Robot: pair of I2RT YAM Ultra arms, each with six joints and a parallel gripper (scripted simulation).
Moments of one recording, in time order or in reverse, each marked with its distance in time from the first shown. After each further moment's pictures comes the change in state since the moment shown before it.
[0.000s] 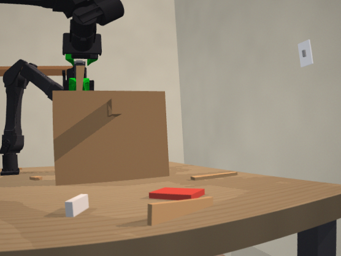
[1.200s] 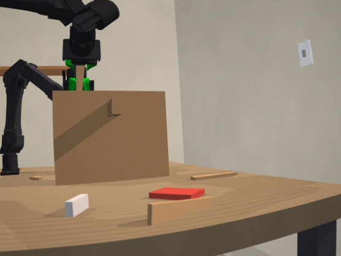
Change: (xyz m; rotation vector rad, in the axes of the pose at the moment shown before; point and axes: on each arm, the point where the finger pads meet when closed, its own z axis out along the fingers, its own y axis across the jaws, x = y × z) left arm 0.000 0.000 0.000 0.000 0.000 0.000; right arm 0.002 0.000 0.024 0.001 -0.001 0.007
